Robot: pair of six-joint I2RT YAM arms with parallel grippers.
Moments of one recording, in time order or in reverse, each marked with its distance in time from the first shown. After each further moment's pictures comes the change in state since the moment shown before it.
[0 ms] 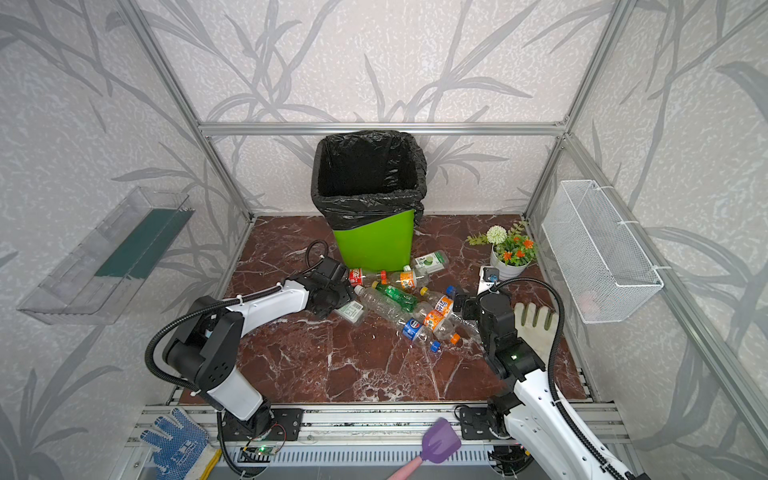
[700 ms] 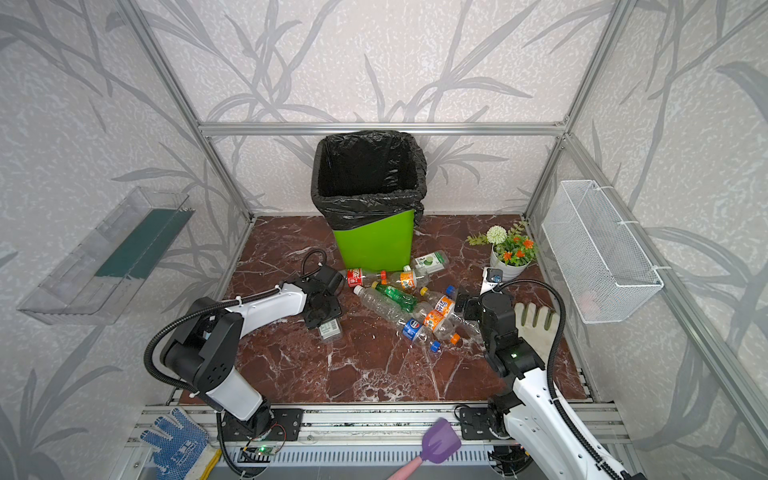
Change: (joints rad) left arm 0.029 -0.025 -0.057 -0.147 -0.046 0.067; right arm -0.034 0.020 -0.009 -0.007 -0.037 0.051
